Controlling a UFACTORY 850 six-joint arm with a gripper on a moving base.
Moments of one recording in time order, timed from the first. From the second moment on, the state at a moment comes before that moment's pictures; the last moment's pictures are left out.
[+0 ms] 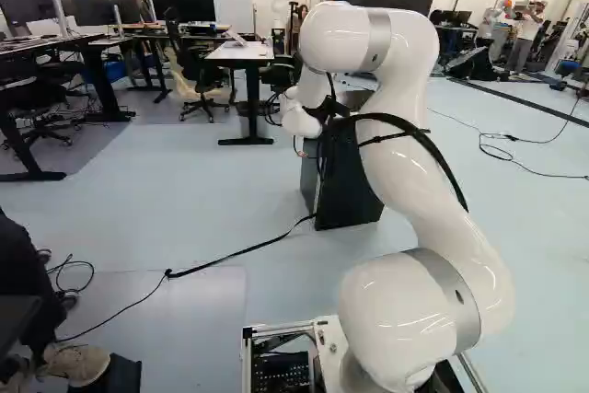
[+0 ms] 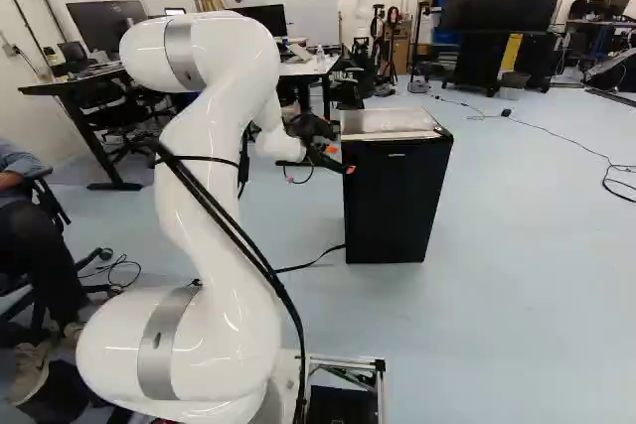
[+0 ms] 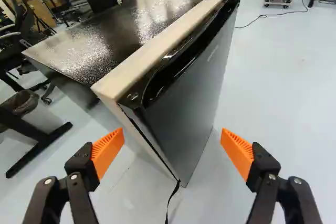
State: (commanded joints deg) arm 6.2 -42.9 -69.3 71.3 50.0 -18.7
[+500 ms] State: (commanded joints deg) arm 5.4 -43.4 -70.1 71.3 50.0 -18.7
